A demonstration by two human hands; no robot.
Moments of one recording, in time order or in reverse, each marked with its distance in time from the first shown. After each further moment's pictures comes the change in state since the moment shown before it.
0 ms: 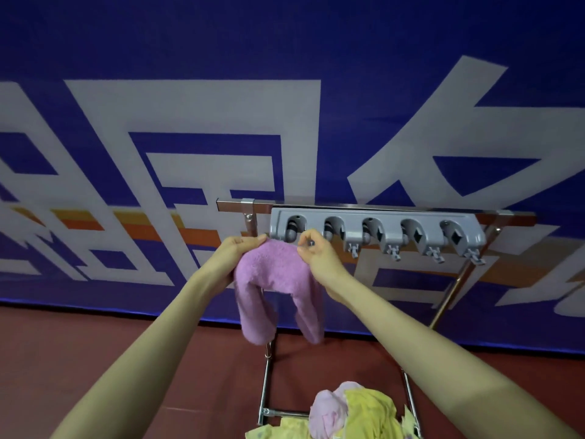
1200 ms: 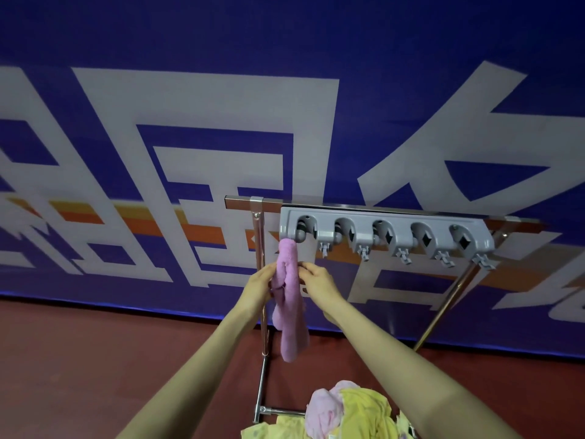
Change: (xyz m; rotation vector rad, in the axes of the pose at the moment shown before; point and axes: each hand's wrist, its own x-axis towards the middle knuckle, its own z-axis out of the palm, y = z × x) left_hand 0.006 -0.076 0.027 -0.042 0.130 -0.124; right_hand -0.001 0.038 0.036 -0.107 0.015 0.231
